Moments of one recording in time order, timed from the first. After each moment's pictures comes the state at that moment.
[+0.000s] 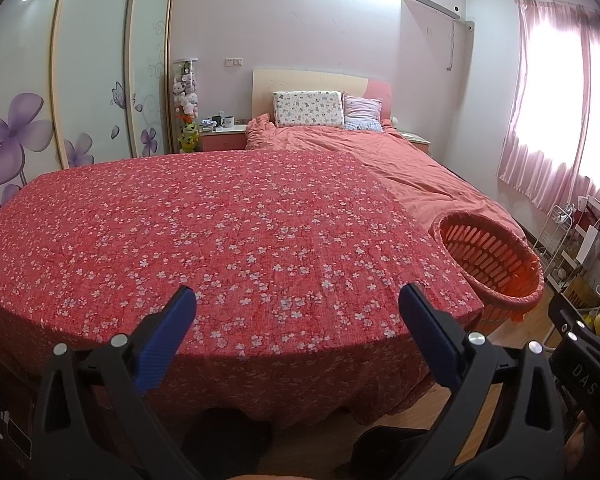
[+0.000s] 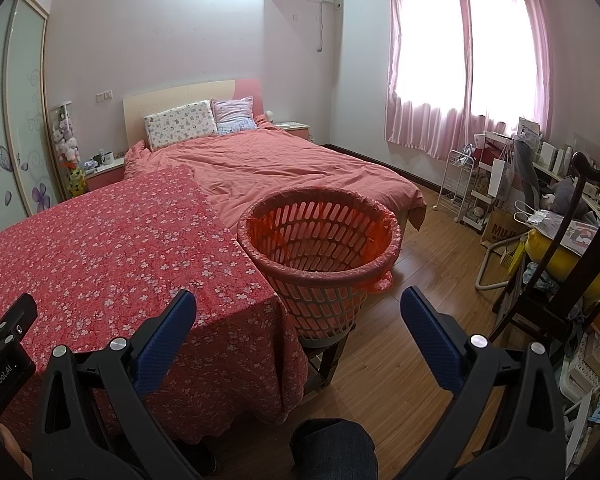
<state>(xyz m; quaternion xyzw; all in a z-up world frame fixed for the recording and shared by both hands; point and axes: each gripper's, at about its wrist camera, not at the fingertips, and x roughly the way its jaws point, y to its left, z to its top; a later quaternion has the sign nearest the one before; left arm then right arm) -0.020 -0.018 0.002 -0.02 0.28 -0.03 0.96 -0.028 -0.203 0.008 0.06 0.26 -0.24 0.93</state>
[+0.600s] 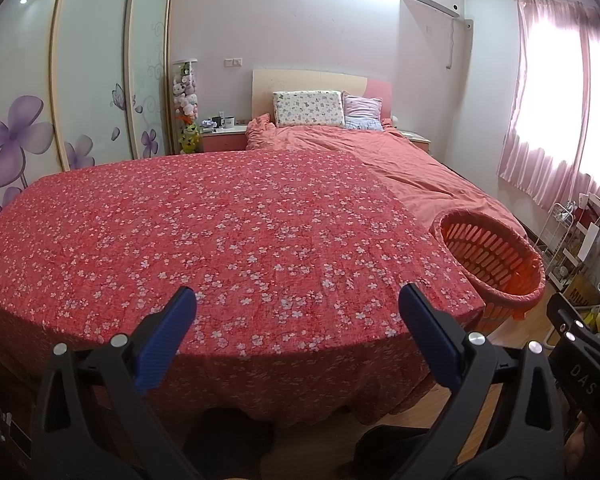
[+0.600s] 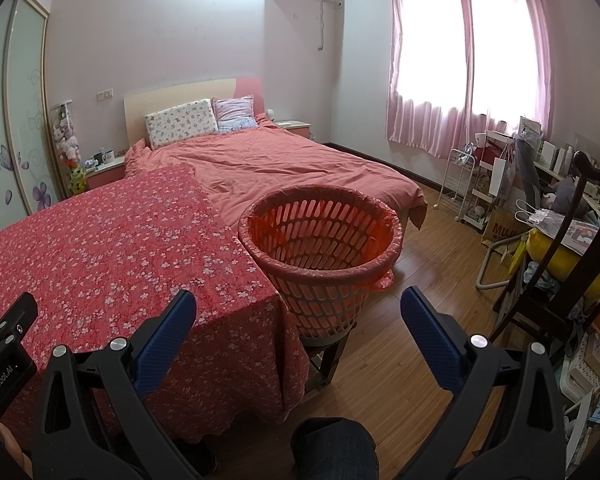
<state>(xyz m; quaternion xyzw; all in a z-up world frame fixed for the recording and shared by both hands) -0.021 -0.014 0.000 -0.02 0.28 -0.03 0.96 -0.028 -0.202 0.008 0.06 0.26 -0.24 0.93</state>
